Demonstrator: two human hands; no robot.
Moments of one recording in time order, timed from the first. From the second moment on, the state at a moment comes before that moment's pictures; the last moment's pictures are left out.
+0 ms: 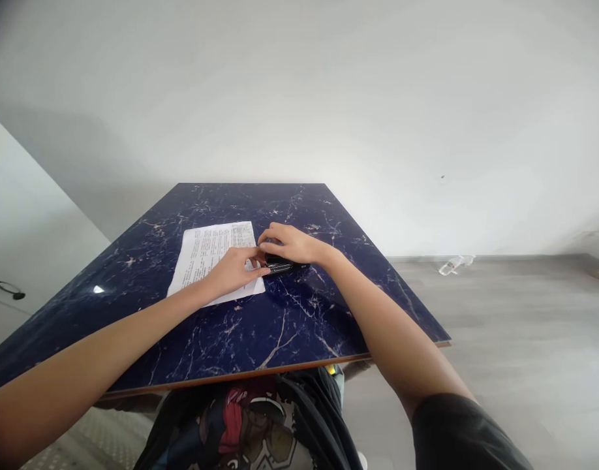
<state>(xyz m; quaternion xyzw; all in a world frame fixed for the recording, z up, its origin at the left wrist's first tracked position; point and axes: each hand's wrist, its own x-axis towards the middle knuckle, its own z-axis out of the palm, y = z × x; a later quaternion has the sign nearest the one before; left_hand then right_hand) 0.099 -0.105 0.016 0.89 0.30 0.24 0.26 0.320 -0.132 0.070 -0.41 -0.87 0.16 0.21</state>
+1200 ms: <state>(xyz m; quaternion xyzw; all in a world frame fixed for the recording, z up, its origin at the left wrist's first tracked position) 0.083 -0.096 0.018 0.87 0.34 0.23 0.27 0.313 -0.138 0.070 -0.38 -0.86 0.16 0.29</state>
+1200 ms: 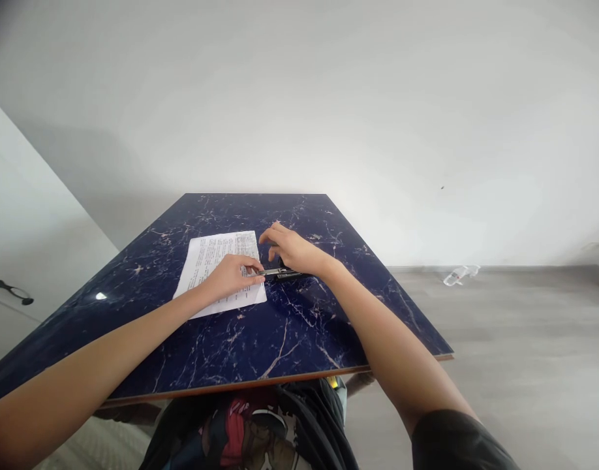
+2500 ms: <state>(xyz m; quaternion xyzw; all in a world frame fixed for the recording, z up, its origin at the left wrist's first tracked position) 0.078 -0.095 0.018 0.87 0.31 0.26 0.27 0.299 -0.125 0.042 -0.44 -0.88 0.08 0.18</state>
